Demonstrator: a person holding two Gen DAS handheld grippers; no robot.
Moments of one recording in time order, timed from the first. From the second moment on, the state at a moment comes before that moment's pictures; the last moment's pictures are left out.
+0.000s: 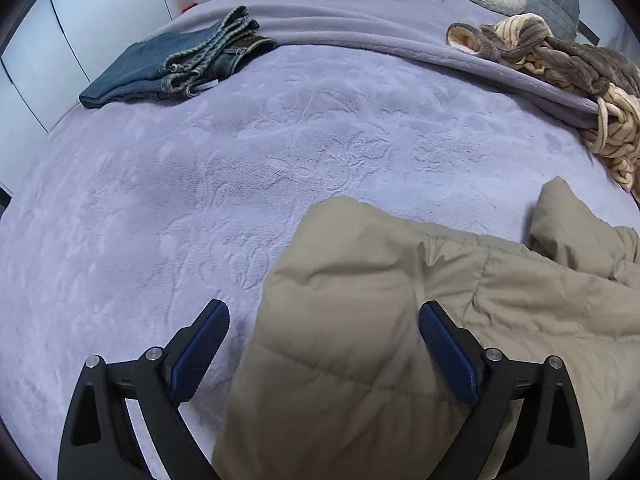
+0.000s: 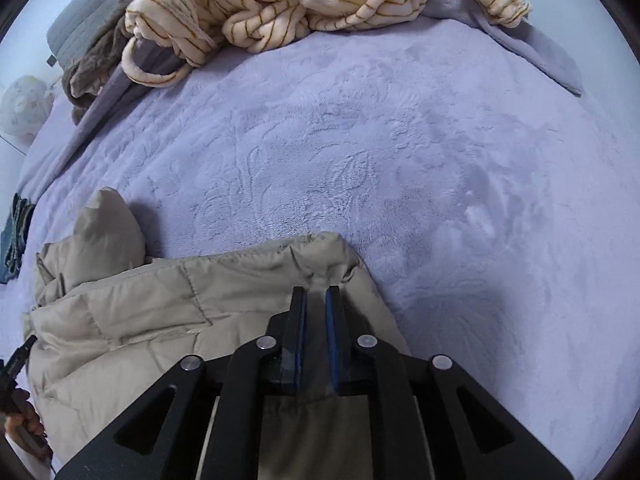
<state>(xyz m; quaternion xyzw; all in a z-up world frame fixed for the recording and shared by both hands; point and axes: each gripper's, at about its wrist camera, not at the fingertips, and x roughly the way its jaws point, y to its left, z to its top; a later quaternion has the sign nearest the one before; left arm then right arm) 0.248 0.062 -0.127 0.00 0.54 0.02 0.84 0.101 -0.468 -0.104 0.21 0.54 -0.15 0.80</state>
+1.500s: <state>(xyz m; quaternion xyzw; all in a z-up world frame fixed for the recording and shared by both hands) 0.072 0.080 -0.127 -0.15 0.64 -0.03 0.75 -0.087 -0.405 -0.133 0.53 0.50 -0.09 0.68</state>
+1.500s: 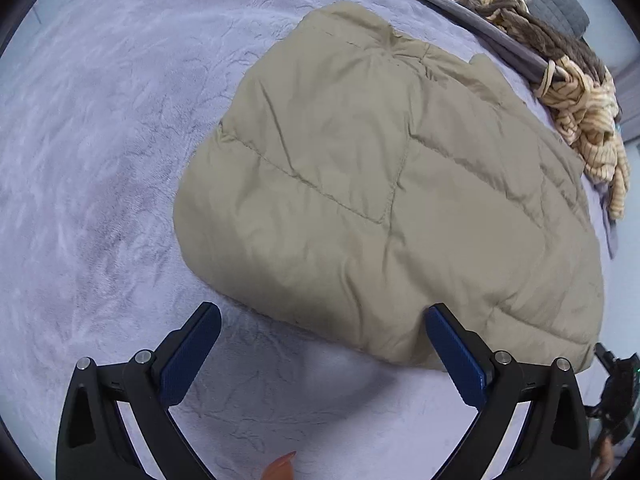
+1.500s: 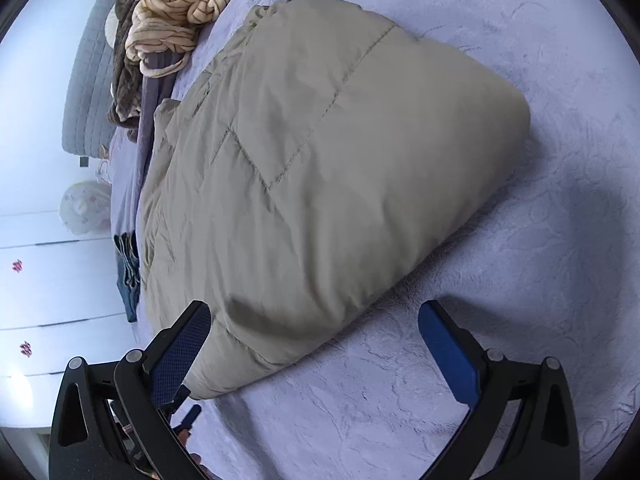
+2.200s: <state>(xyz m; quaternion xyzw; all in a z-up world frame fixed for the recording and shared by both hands) 0.111 0.099 -0.185 -0.36 0.60 -0.05 0.71 -0.043 -0.394 -0.180 0.67 0.43 -0.05 0.61</state>
